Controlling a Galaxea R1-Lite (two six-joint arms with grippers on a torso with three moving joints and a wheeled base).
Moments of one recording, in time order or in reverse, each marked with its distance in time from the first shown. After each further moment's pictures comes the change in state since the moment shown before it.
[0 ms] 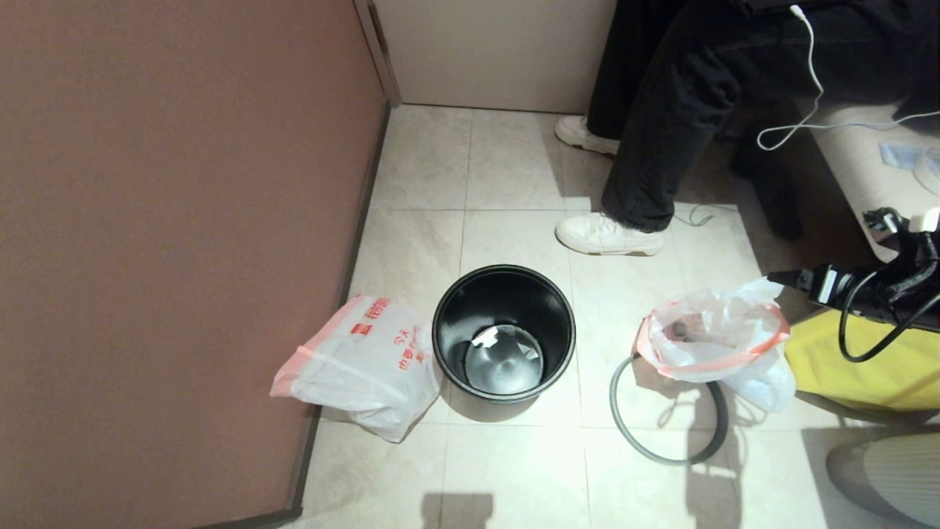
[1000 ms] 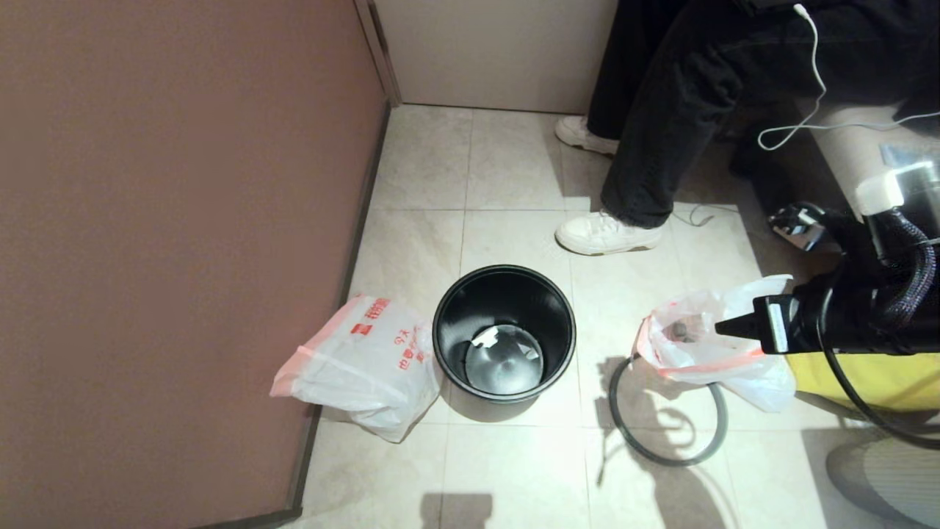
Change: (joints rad) left arm 0.000 0.000 0.000 0.001 0.000 0.000; right arm 0.534 -0.346 -0.008 0.602 -0.299 -0.051
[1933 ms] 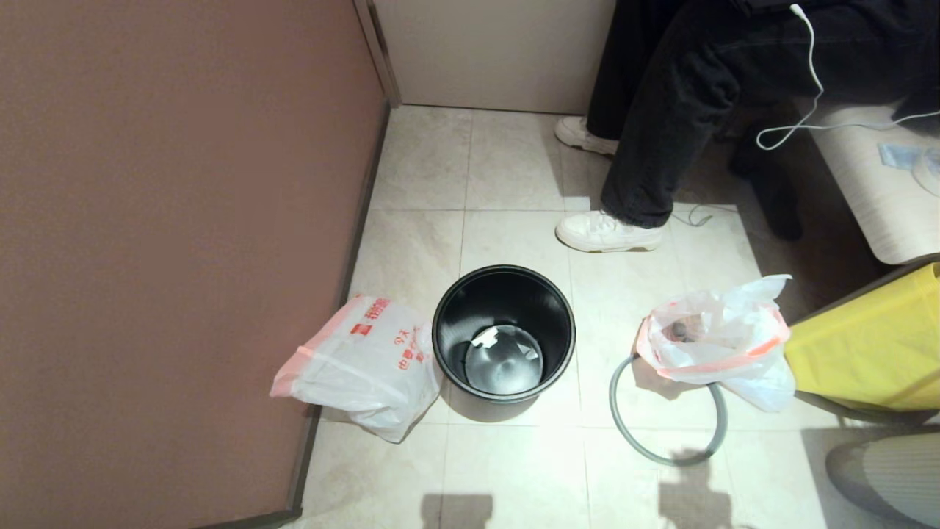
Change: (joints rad) left arm 0.000 0.000 0.000 -0.001 0.000 0.000; right arm -0.141 -0.761 0.268 0.219 -0.162 0.112
